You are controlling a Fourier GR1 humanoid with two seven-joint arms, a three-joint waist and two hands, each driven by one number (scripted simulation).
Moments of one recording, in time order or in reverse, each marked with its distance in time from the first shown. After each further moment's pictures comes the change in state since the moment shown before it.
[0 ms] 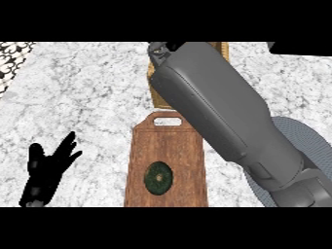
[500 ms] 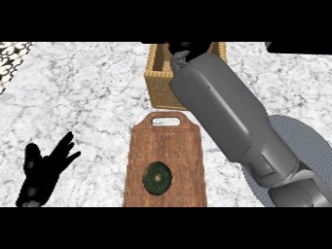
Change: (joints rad) left arm 0.002 0.008 0.017 0.002 0.007 -0.018 -0.001; right arm 0.102 0.003 -0.055 0.126 -0.170 -0.269 -0.148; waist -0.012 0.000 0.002
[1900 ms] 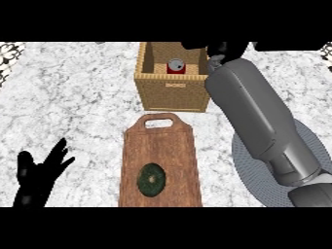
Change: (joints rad) left arm 0.048 -0.021 0.042 -0.009 -0.016 0.002 -0.020; right arm 0.117 -0.093 -0.060 0.011 0.086 -0.032 -0.054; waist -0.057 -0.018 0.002
